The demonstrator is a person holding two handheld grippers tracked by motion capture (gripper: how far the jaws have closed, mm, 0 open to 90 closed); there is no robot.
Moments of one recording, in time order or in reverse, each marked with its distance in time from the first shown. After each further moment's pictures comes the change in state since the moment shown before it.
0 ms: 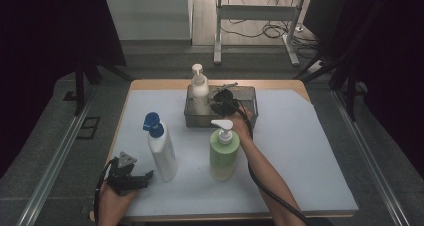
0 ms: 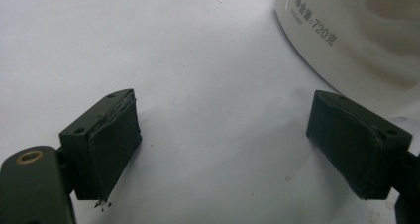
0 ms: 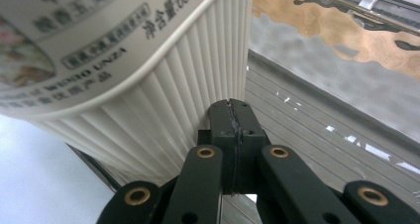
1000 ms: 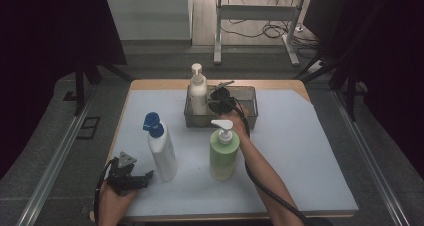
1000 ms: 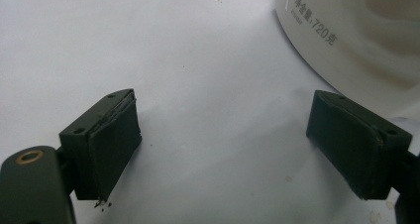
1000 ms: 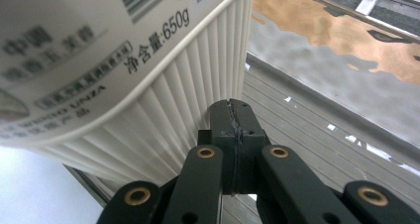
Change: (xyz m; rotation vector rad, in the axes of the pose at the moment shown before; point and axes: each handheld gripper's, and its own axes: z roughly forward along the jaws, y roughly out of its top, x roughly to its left) left arm 0.000 0.000 0.000 0.000 0.000 0.000; right arm 0.004 0.009 0.007 0.010 0.001 0.010
